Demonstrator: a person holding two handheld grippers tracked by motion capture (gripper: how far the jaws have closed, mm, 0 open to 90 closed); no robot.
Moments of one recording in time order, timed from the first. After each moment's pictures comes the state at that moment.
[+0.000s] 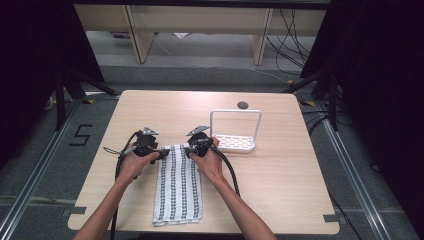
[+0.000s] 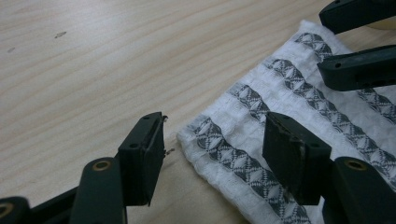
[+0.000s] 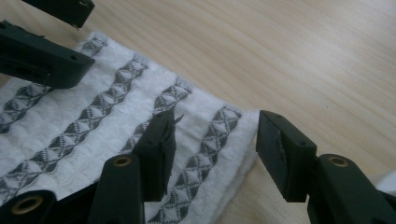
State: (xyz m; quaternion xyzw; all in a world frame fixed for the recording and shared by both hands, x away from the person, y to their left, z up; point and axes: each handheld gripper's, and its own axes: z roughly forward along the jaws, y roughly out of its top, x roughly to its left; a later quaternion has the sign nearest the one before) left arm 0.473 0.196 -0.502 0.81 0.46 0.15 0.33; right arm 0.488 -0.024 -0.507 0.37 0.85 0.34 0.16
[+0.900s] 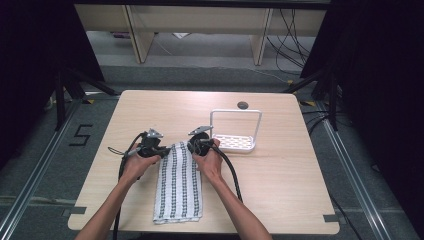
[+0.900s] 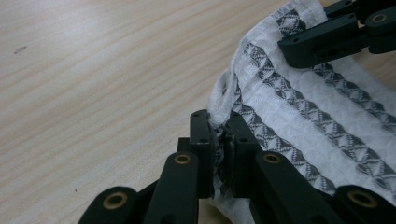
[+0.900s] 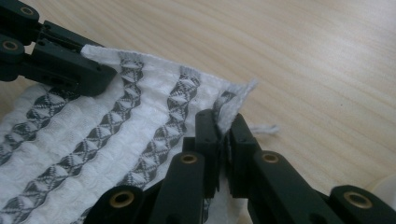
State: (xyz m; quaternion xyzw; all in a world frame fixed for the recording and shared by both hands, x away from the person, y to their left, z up) left arm 0.469 0.185 -0.501 0.83 0.42 0.15 0.34; right arm 0.490 -0.027 -0.510 0.37 0.84 0.38 0.13
